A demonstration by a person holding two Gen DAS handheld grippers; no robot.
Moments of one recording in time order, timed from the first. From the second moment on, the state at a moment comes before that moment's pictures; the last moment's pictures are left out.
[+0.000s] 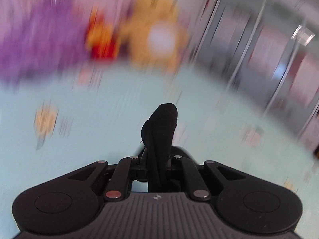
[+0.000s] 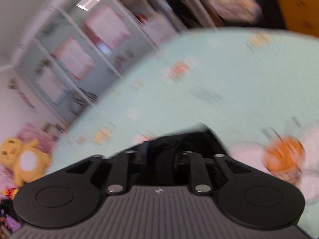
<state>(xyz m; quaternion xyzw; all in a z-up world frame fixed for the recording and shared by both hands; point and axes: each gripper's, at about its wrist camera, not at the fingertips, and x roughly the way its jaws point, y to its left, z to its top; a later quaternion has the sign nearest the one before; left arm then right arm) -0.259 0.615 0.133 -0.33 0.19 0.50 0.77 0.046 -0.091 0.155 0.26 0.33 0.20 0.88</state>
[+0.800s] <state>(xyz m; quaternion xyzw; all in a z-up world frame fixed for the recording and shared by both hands) -0.357 0.359 0.104 -0.35 0.21 0.18 0.89 -0.130 -0.185 0.093 0.35 0.29 0.13 0.88</state>
